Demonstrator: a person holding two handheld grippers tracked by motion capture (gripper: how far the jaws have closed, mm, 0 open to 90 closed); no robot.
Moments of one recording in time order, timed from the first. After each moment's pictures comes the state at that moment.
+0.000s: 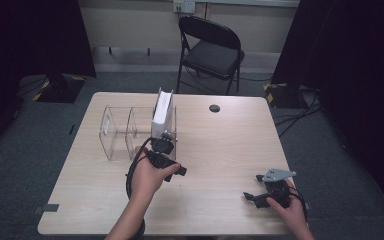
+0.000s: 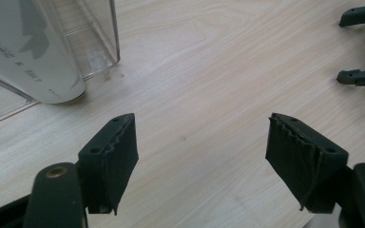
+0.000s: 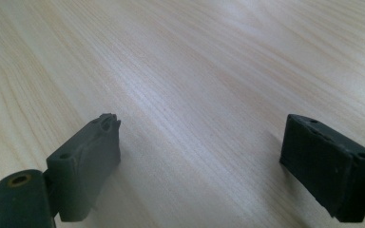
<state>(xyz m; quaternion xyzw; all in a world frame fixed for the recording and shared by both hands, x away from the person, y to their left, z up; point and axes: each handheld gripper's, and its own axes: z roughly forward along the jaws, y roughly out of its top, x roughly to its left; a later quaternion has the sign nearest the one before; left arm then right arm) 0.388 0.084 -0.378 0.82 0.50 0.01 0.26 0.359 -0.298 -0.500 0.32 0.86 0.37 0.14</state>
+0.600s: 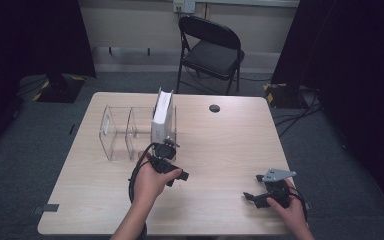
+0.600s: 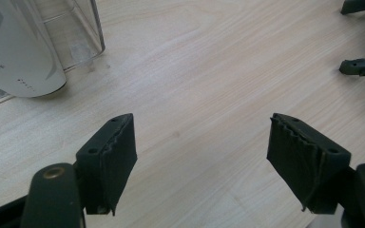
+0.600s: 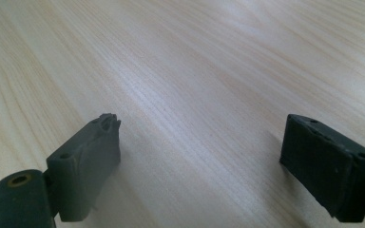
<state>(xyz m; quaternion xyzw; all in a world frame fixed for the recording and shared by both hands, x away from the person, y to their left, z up) 0.383 0.079 -0.394 0.82 0.50 0.00 0.27 0.359 -0.298 -0.500 0.32 0.86 0.37 0.14</state>
